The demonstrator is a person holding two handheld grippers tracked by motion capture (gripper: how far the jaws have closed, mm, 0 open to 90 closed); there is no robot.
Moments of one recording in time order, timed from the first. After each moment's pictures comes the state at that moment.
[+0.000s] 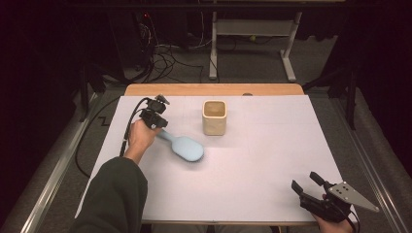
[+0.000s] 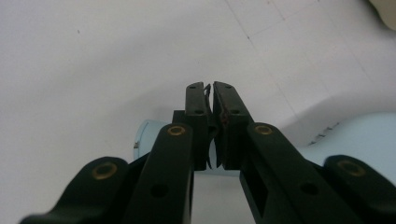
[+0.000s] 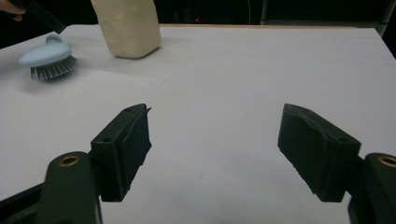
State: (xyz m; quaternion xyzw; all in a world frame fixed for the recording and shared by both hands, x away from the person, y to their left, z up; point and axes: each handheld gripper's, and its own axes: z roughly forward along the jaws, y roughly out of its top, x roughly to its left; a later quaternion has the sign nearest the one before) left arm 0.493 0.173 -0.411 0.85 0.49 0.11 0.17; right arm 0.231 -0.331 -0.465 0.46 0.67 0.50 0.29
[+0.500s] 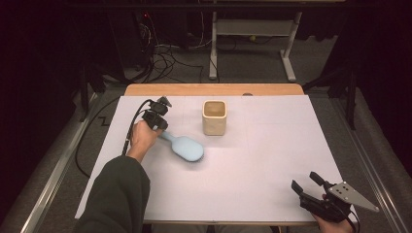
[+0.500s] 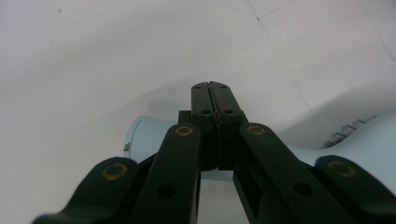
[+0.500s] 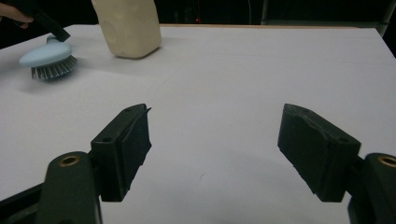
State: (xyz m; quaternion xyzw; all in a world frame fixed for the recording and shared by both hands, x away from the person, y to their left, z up) left arm 0.499 0.170 -0.422 0.85 0.50 0.09 0.15; right arm 0.231 -0.331 -0.465 0.46 0.67 0.50 0.29
